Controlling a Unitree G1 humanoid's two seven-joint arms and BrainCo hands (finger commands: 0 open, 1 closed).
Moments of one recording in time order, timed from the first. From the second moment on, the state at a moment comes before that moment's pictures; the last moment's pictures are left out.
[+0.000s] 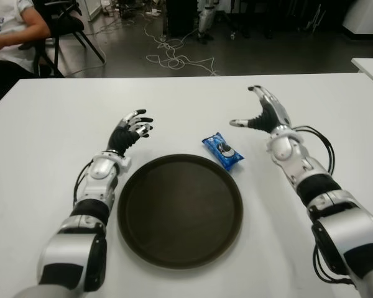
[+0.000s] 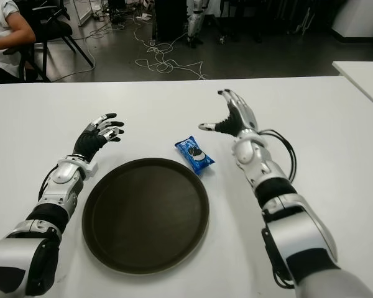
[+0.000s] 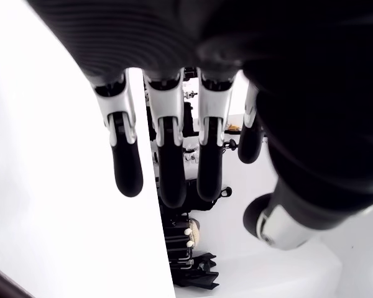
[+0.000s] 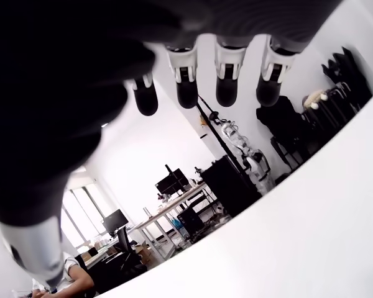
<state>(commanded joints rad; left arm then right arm) -0.66 0.12 0.11 1.08 -0.05 -0.41 -0.23 -0.83 -0.20 0.27 1.04 -0.48 -0.21 -0.30</state>
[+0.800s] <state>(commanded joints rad) -0.66 0.13 0.11 1.08 -0.05 -0.40 -0.24 -0.91 -0.20 0.43 1.03 -0.66 -0.07 -0.26</state>
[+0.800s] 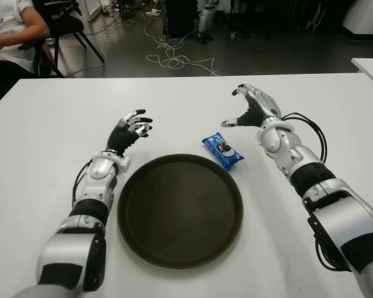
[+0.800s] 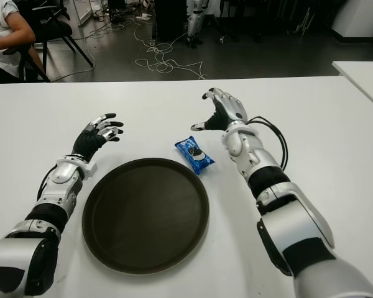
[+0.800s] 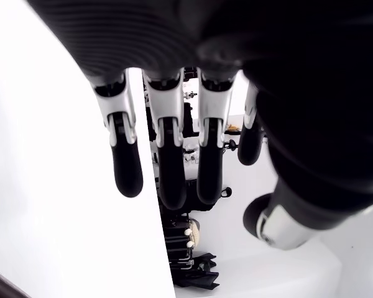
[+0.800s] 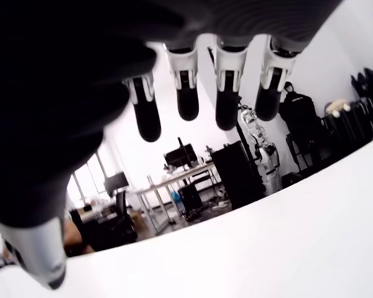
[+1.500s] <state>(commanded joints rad) -0.66 0.13 0.11 1.08 -0.05 -0.40 -0.24 -0.86 -0.16 0.56 0.75 -0.80 0.33 -0.02</state>
